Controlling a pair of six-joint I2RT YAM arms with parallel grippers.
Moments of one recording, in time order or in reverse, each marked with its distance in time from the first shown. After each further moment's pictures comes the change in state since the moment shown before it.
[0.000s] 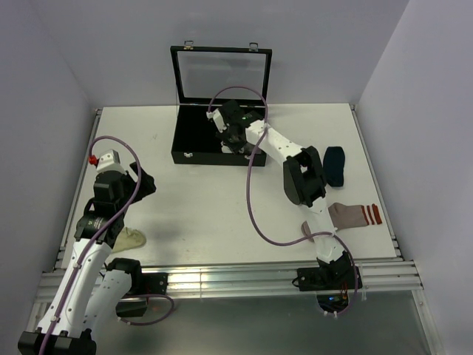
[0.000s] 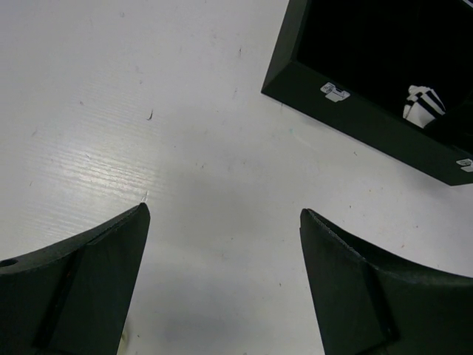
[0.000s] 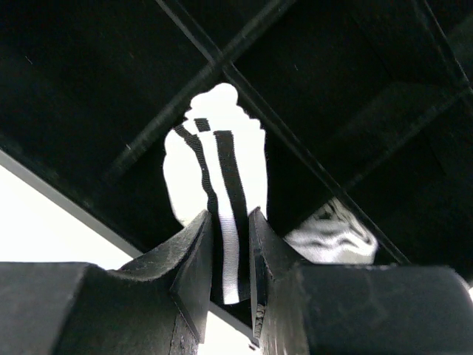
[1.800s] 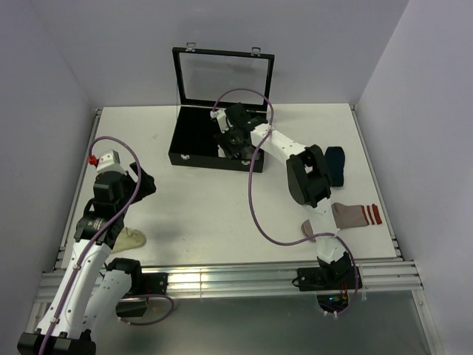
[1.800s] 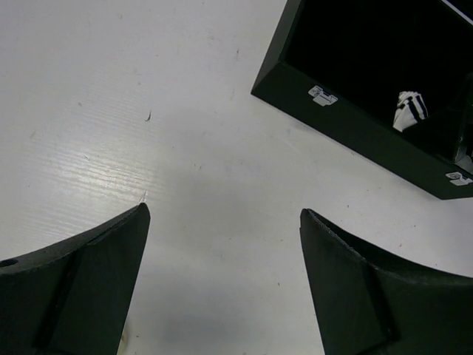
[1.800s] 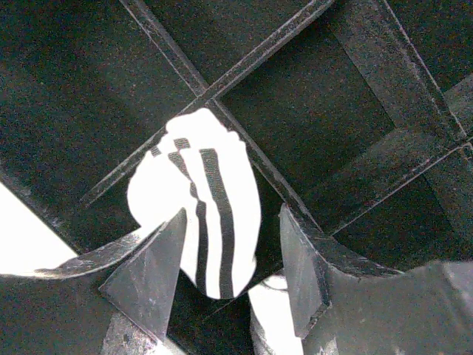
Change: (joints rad) left arm -0.006 -0.006 0.000 0.000 -0.002 0.000; right arm -0.027 -0.056 -0.166 0.191 -0.146 0.050
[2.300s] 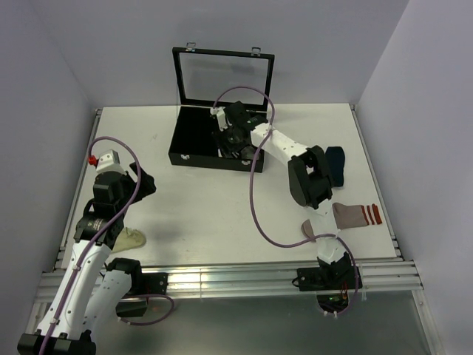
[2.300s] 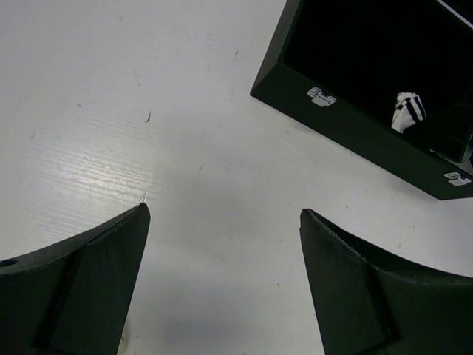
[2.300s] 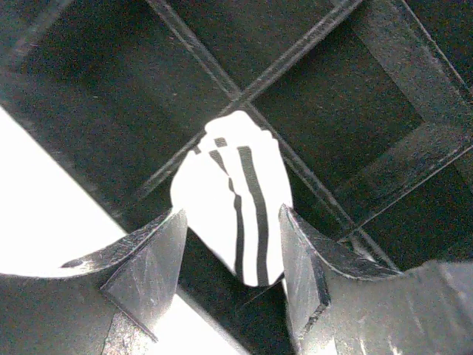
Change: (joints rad) left arm 0.000 -0.008 0.000 0.000 0.000 0.000; right arm 0.007 -0.025 0.003 -0.005 -0.034 0.098
